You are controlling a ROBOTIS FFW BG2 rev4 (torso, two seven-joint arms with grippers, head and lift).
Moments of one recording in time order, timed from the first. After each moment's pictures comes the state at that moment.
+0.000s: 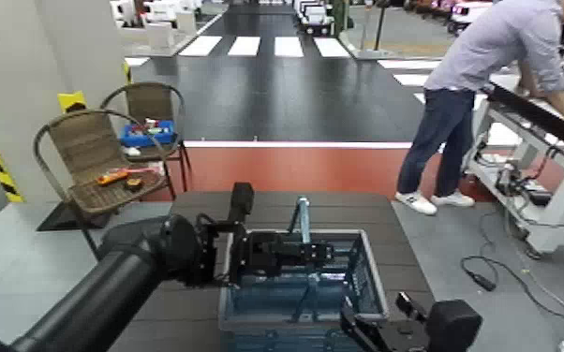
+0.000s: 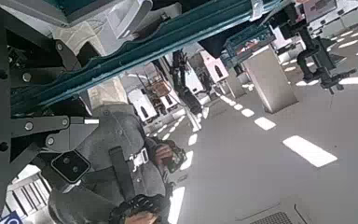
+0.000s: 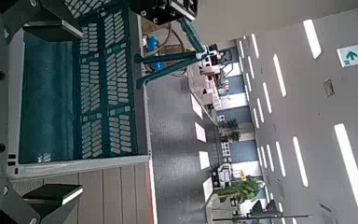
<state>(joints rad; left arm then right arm) -0.75 0.15 -0.51 -0.91 0.87 1.00 -1.21 0.33 -0.12 0.18 -1.92 -0.21 0.14 -0.02</state>
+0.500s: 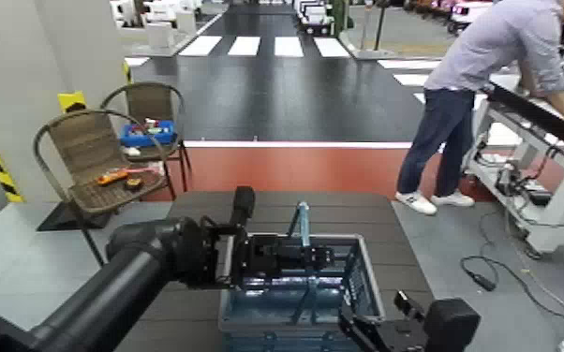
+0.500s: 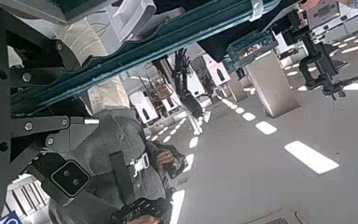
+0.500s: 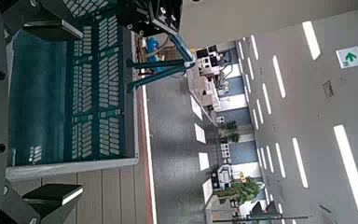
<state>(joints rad) -0.80 0.12 -0.52 -0.78 0.80 0.96 -1.27 0.32 -0.12 0.18 -1.92 -0.22 0.14 -0.02</state>
